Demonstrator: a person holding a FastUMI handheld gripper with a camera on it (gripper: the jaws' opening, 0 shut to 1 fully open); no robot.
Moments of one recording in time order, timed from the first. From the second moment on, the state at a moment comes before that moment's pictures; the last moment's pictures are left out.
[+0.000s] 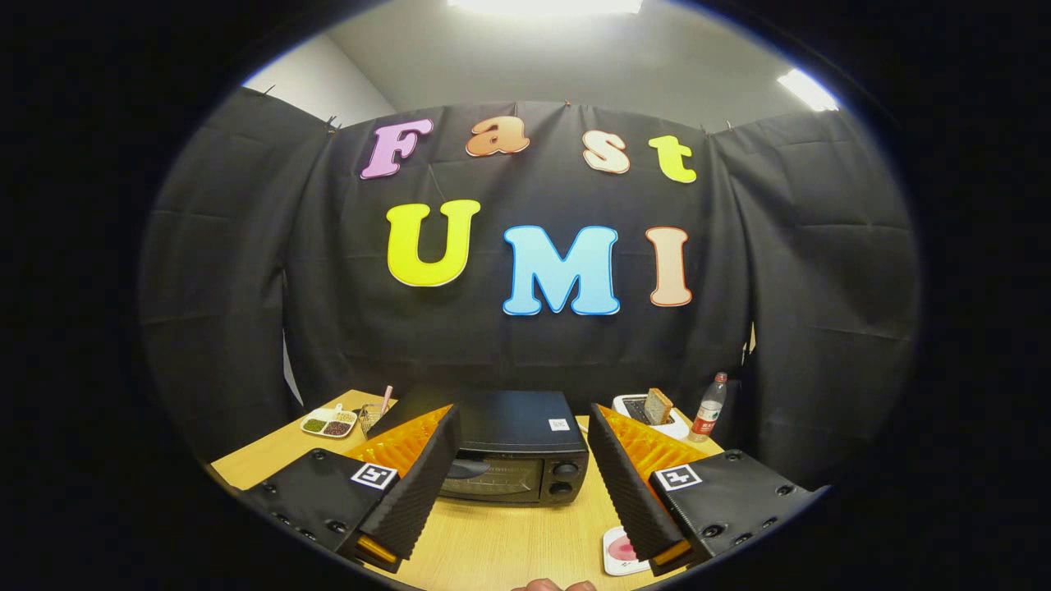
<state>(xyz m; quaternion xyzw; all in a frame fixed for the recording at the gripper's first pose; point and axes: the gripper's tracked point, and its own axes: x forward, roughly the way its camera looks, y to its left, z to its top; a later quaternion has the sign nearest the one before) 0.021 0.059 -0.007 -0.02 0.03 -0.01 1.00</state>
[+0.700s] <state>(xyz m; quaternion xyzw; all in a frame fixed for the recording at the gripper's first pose) 0.079 0.114 -0.052 -0.03 0.08 0.02 1.00</state>
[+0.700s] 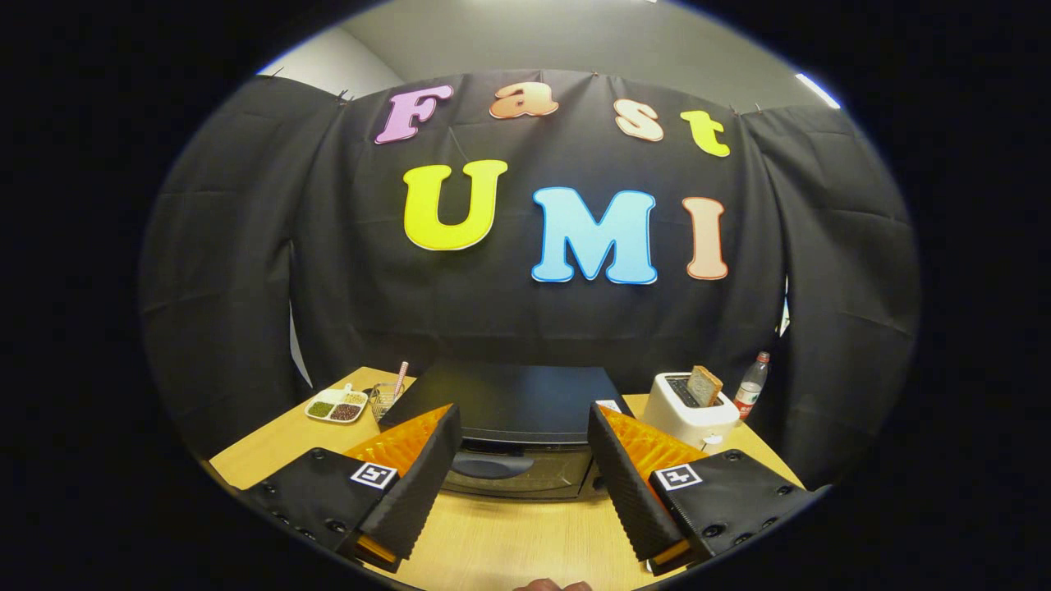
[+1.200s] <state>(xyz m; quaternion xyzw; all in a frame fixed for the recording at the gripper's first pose) 0.113 0.126 -0.097 -0.02 0.12 0.01 0.99</state>
